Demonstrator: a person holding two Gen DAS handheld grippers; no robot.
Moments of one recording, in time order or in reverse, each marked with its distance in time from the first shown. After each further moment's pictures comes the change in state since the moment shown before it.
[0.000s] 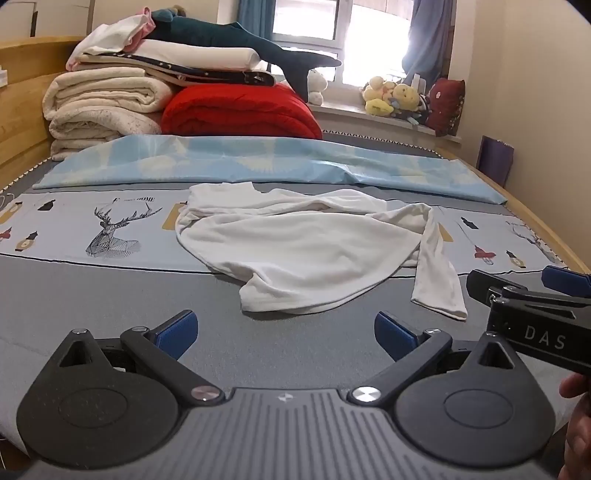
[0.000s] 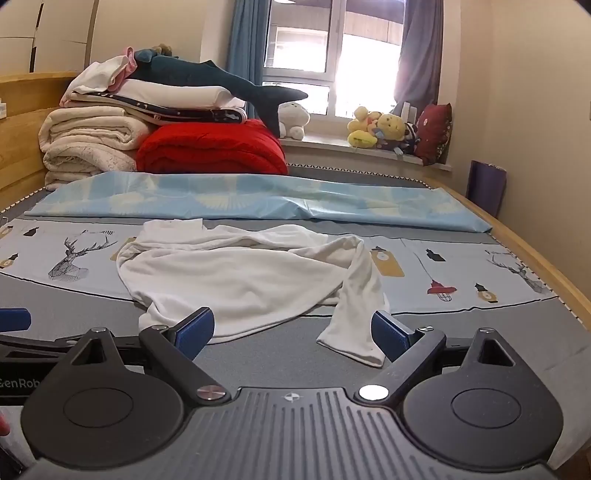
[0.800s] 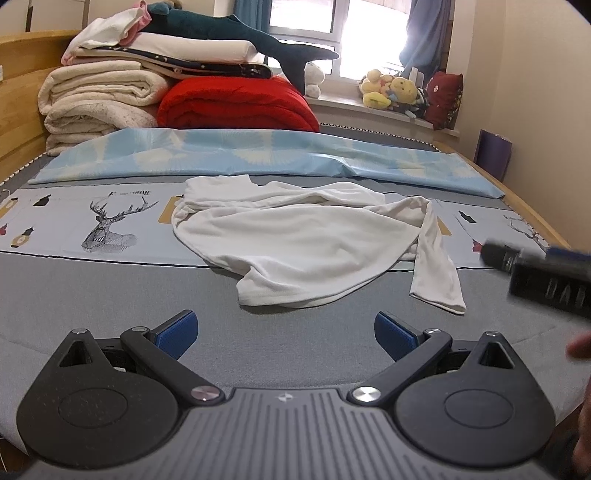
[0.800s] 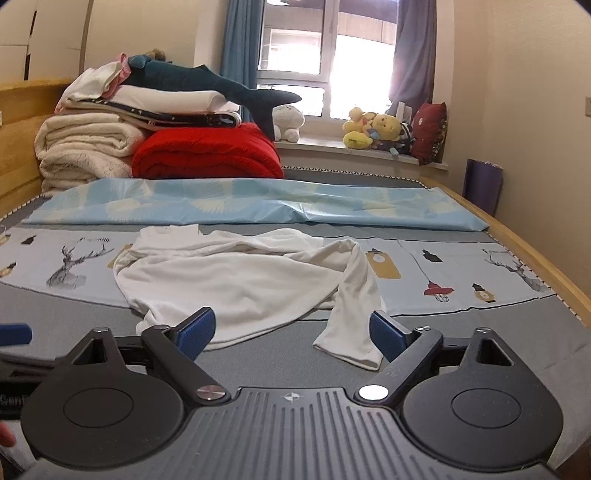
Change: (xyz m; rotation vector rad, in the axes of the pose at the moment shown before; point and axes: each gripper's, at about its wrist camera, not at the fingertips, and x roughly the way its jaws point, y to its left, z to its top) left arm 0.006 0.003 0.001 -0.002 0.027 -0.013; right arm -0.003 -0.007 0.011 0.022 -0.006 -0.011
